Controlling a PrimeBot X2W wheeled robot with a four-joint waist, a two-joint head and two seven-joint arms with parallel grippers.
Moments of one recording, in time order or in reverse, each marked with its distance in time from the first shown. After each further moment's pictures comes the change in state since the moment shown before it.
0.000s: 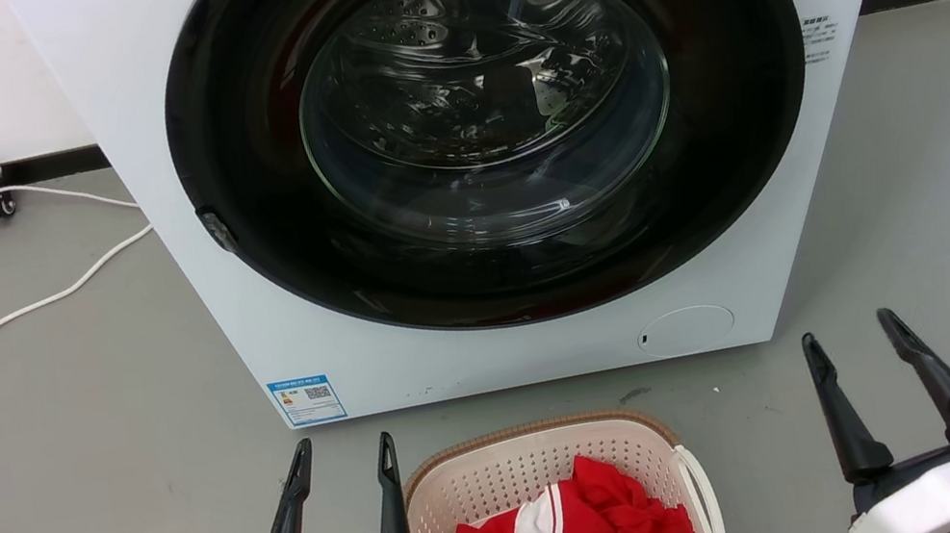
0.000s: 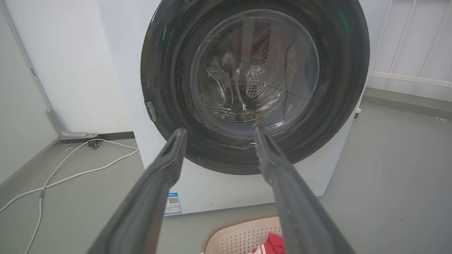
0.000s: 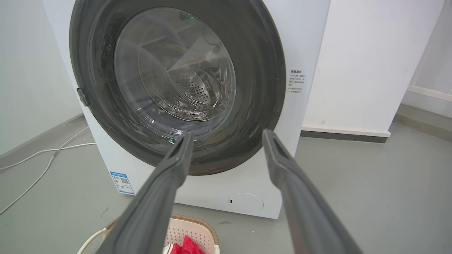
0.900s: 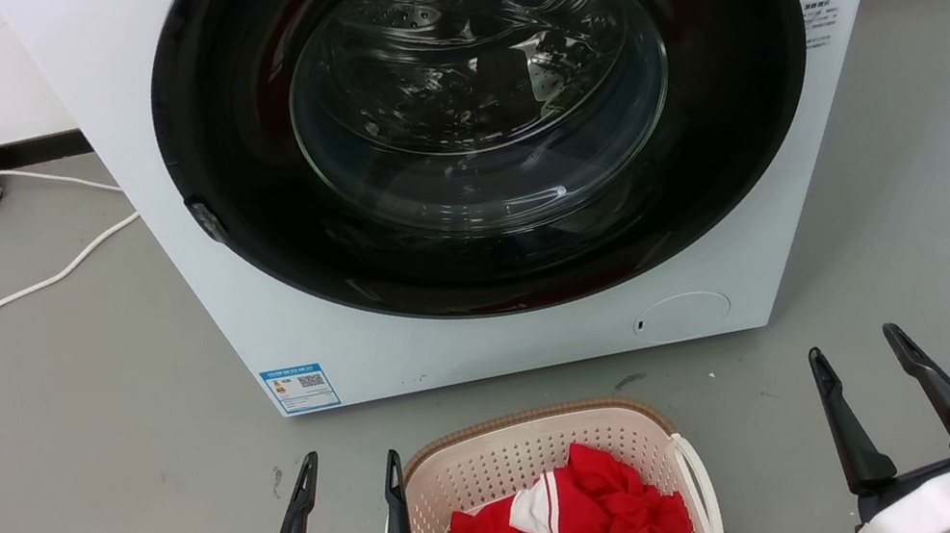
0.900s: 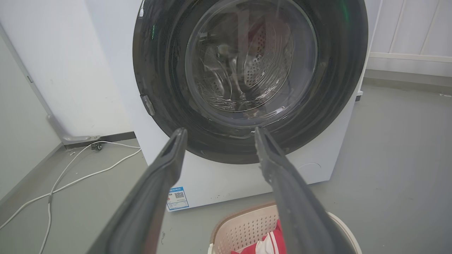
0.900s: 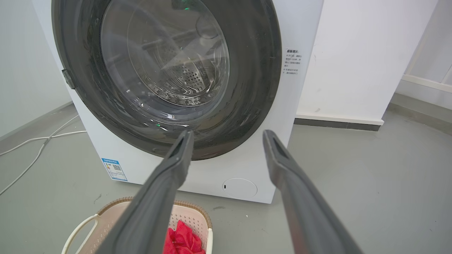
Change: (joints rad) left arm 0.041 -0.078 0.100 0.032 0.162 -0.117 -0.032; right arm 0.000 0.000 -0.015 0.062 -0.022 0.000 -0.033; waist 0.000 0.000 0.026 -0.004
